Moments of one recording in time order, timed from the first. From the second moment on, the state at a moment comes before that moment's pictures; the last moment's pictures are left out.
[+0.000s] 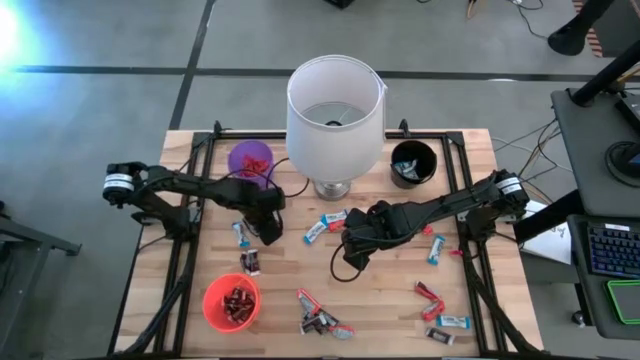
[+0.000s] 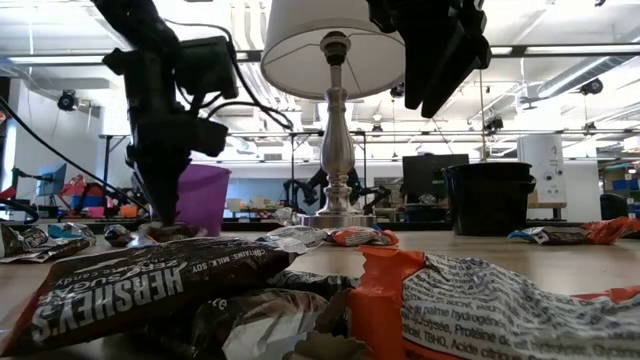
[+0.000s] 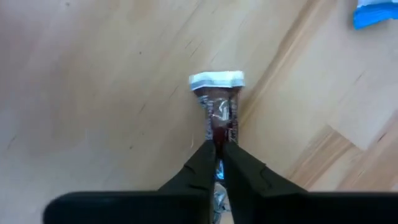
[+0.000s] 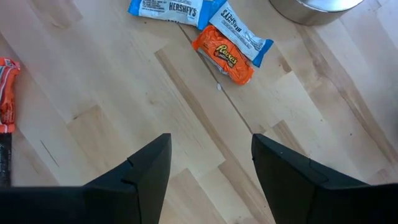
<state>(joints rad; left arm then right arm) 0.11 1.47 0.78 -0.65 0.04 -0.49 0.26 1.76 1.52 -1.09 0.25 0.81</state>
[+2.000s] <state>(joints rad) 0.11 1.47 0.78 -0.63 0.14 -0.21 0.26 1.76 1.52 -1.09 0.25 0.81</state>
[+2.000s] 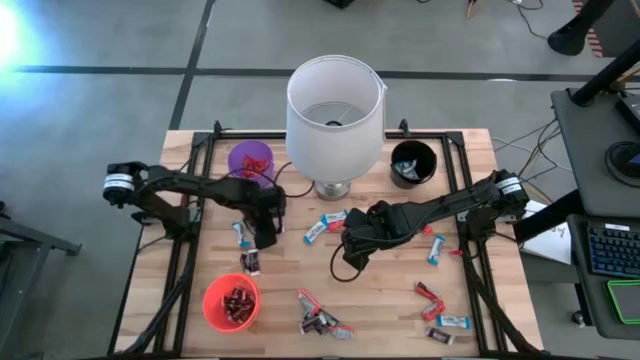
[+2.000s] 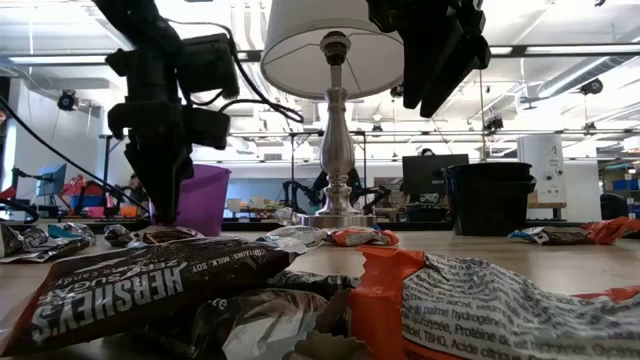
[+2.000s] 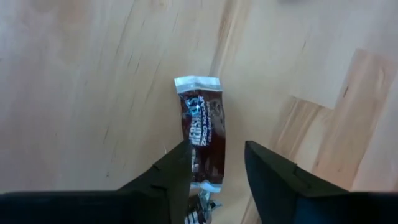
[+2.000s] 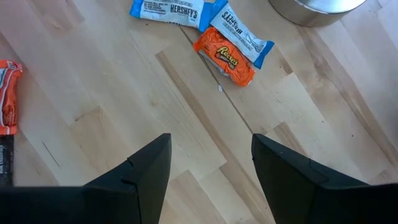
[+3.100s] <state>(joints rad) 0.09 1.36 0.85 -0.80 0.30 -0.14 0.26 1.76 1.52 -1.09 0.25 0.81</state>
